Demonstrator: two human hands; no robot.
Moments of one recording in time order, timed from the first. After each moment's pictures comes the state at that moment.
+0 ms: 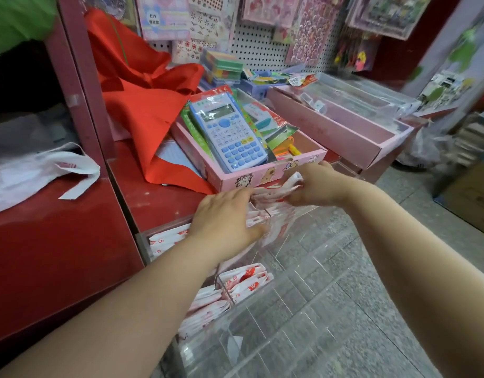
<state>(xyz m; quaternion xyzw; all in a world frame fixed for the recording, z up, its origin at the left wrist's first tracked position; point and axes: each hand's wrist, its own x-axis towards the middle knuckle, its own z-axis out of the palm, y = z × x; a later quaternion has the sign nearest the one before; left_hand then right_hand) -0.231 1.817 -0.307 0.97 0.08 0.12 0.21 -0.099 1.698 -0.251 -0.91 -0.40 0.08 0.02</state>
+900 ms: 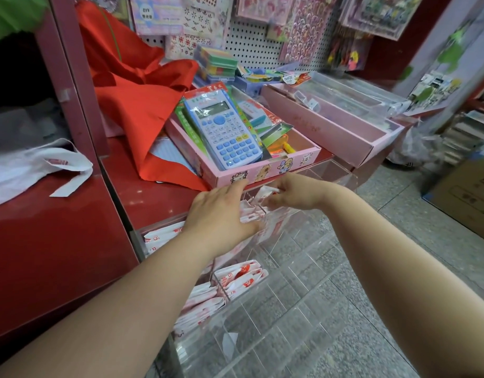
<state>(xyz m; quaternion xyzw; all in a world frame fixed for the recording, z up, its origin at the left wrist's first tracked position) -0.231 1.817 -0.304 0.96 0.10 0.10 0.24 -0.100 1.709 -0.270 -0.88 -0.39 0.24 0.13</state>
